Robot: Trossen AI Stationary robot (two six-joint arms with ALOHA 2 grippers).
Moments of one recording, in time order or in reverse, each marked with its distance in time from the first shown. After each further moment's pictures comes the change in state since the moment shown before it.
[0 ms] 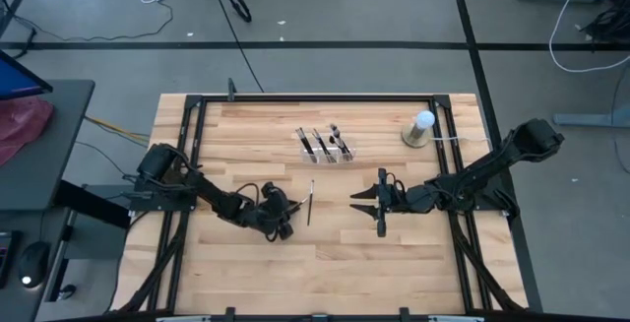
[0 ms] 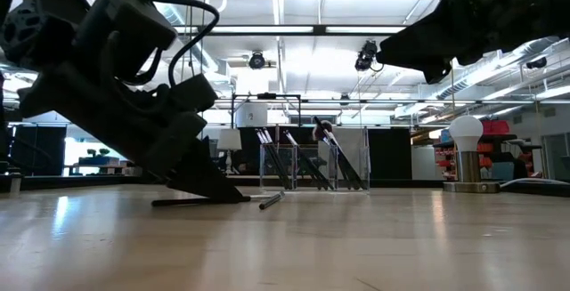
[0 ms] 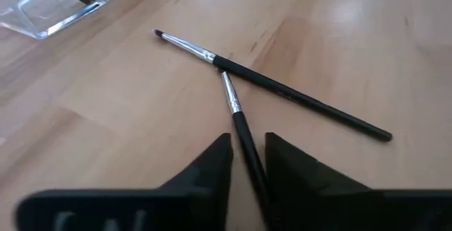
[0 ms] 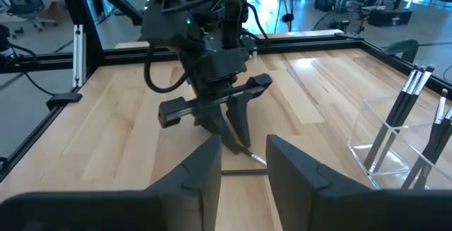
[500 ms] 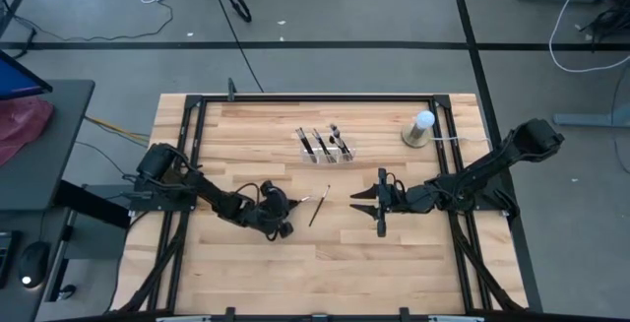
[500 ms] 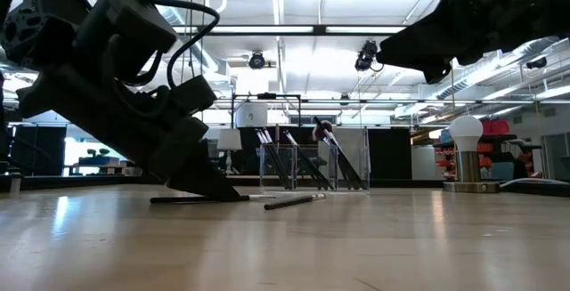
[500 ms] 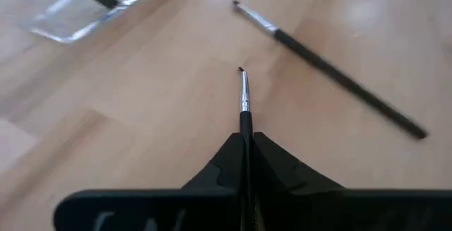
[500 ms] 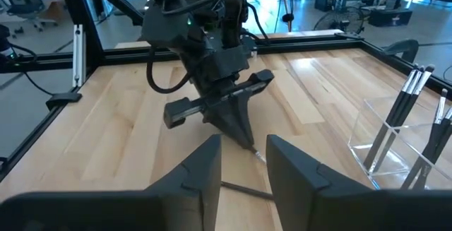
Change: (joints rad) left arm 0.000 -0.015 0.000 -0.033 -0.049 0.002; right arm 0.000 0.000 0.000 -0.001 0.000 0.000
